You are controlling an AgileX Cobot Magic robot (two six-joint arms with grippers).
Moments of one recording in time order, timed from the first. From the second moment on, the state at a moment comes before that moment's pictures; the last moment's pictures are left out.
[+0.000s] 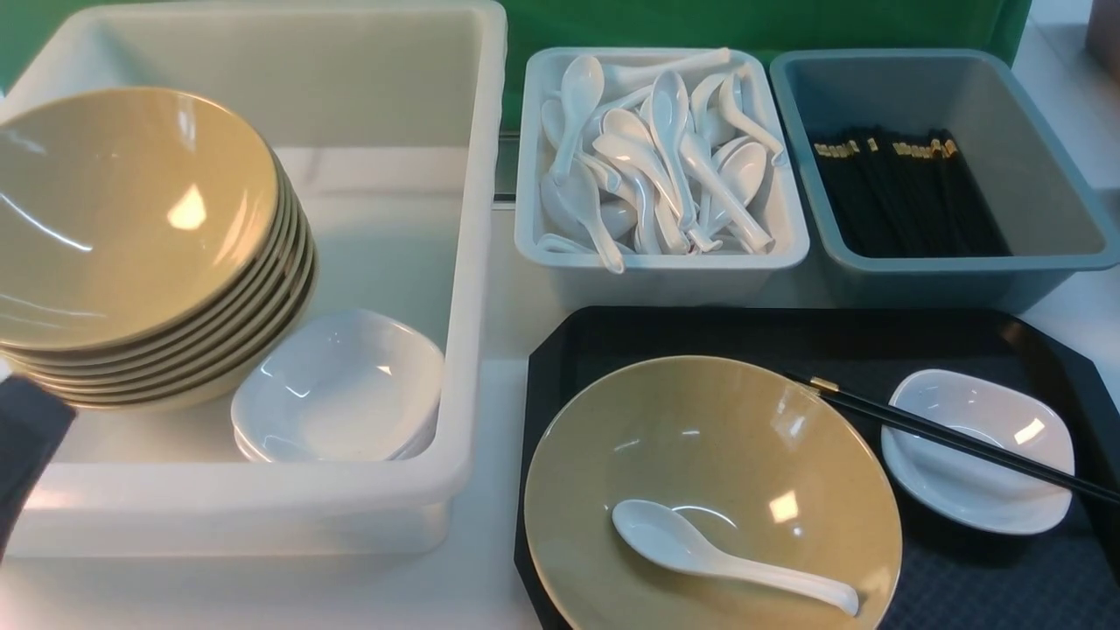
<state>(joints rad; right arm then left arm) 0.07 0.13 -0.25 0.11 0.36 0.43 0.04 0.20 -0.46 -0.82 0.53 0.15</state>
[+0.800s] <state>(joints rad) 0.24 1.21 -1.08 0.11 1.18 -0.55 -0.58 1.16 -1.17 -0.23 1.13 0.25</state>
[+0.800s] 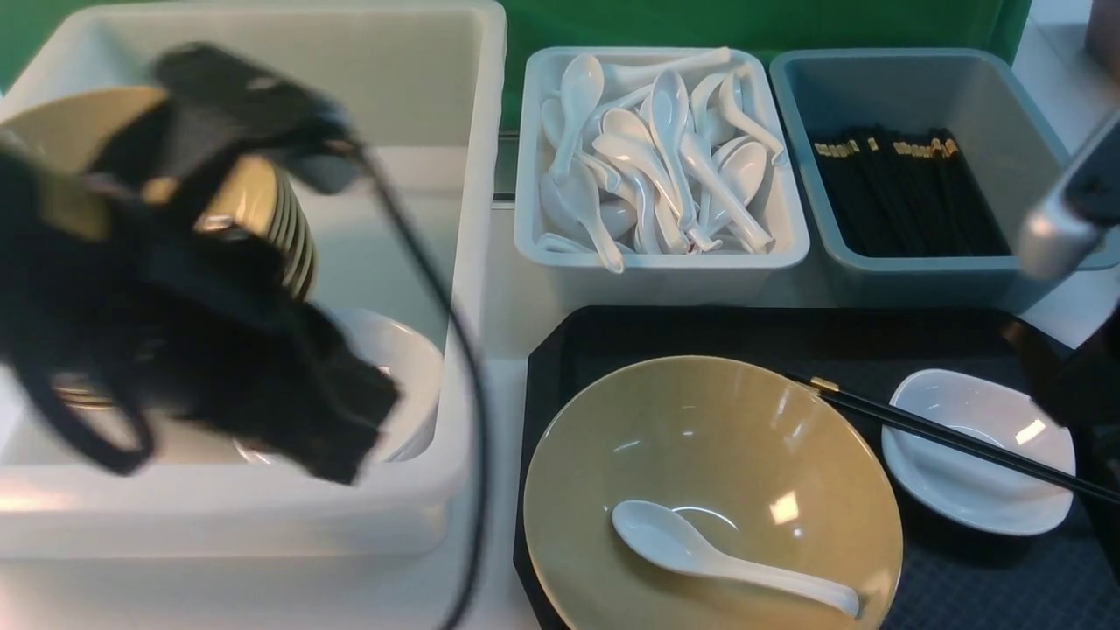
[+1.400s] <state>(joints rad) 0.25 1.67 -1.14 -0.05 0.99 -0.62 -0.82 1.39 -1.23 -0.22 1.11 0.27</state>
